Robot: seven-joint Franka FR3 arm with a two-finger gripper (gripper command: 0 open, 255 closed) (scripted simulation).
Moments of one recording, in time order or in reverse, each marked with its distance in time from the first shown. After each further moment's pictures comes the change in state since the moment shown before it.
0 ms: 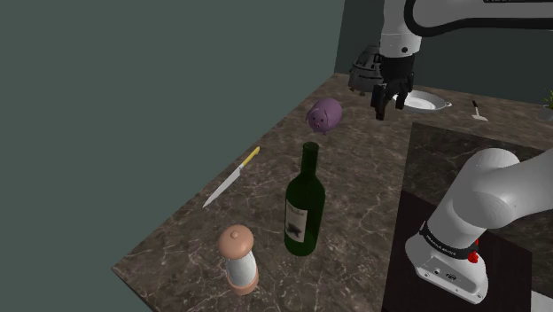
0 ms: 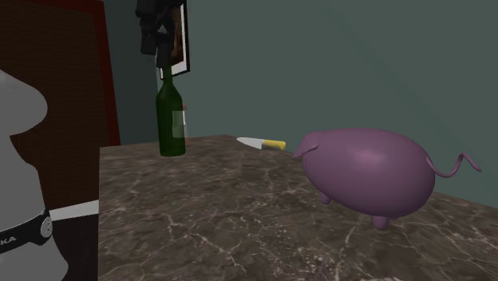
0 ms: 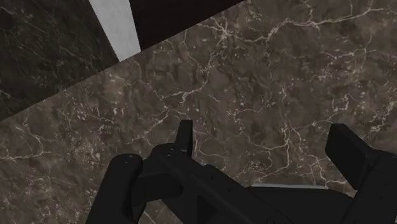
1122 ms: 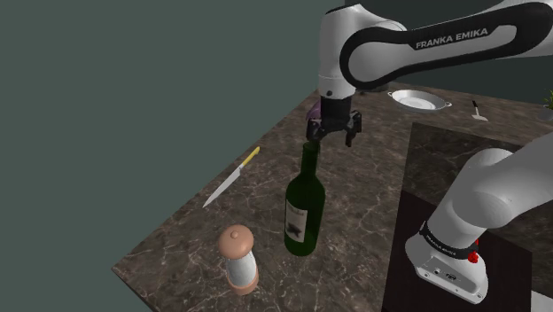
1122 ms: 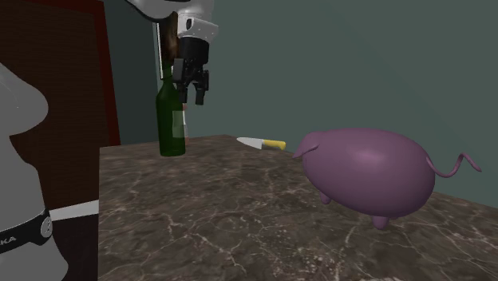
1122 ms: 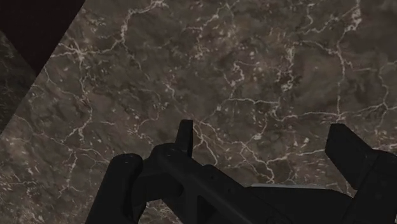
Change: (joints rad) arm -0.012 0.243 0.345 -0.015 0.242 0.322 0.639
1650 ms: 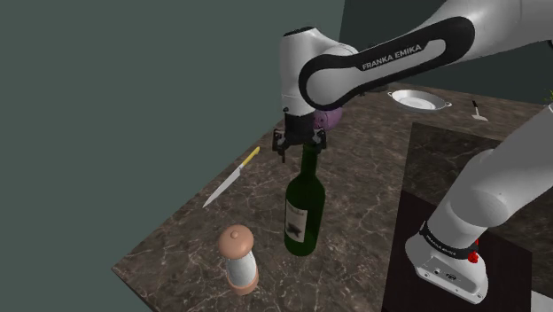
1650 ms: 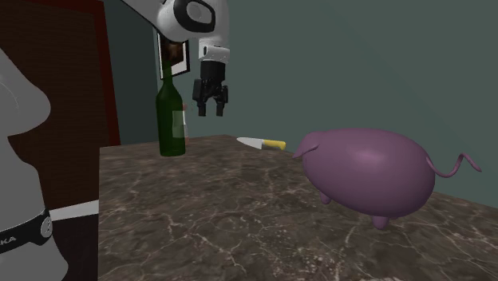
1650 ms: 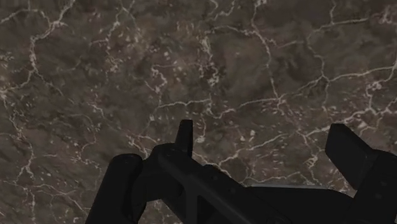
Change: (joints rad) arm -0.044 0.274 0.159 0.139 -0.025 0.174 0.349
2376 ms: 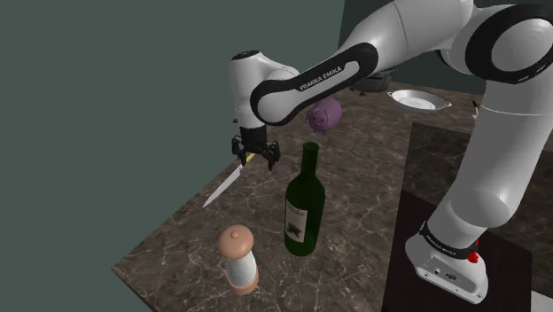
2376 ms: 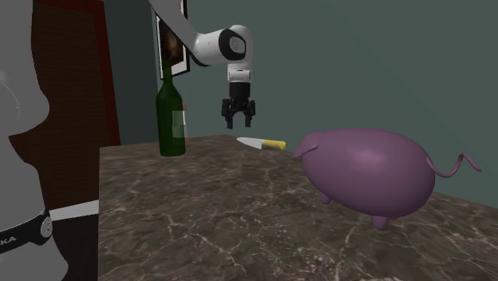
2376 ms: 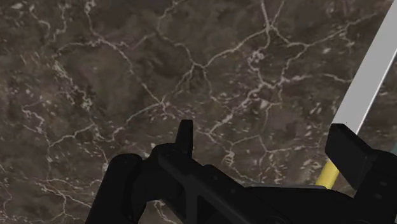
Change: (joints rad) arm 0.027 0.470 0.067 0.349 -0.261 0.107 0.514
